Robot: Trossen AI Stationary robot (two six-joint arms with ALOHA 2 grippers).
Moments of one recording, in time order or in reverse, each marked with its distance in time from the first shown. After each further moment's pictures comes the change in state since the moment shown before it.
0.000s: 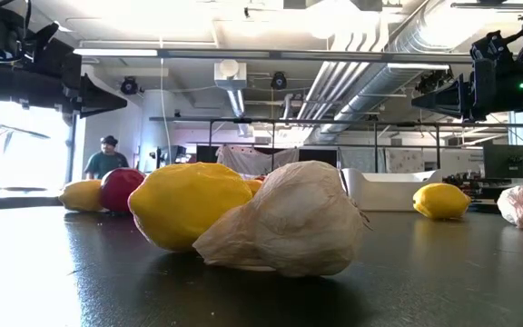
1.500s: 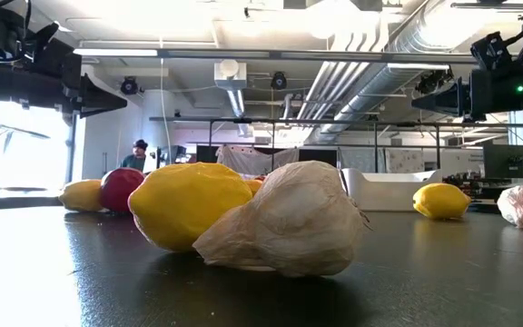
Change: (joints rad) left arm 0.000 0.000 0.000 0.000 0.000 0.000; right arm -0.010 0.000 0.000 0.003 0.027 -0.148
